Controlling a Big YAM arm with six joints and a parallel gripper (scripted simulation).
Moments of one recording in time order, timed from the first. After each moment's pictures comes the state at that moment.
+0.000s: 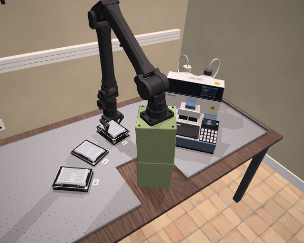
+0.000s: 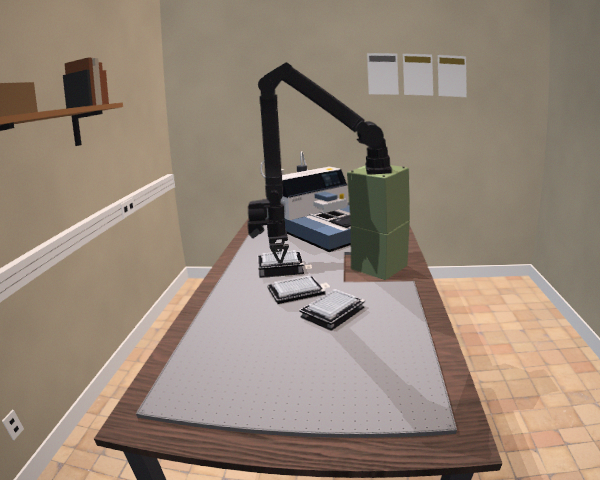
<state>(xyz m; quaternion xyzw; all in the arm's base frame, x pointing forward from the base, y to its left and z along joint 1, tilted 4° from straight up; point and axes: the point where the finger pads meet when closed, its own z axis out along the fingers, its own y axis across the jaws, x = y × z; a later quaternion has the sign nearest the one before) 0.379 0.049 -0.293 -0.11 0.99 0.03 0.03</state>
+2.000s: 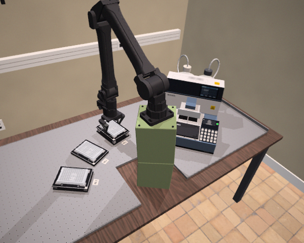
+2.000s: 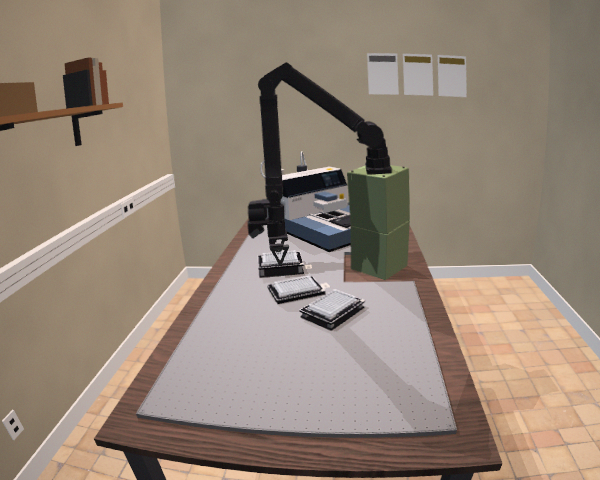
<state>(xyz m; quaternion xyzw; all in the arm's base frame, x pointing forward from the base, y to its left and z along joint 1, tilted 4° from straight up) 0.379 0.049 -0.293 -0.11 0.99 0.03 0.03</state>
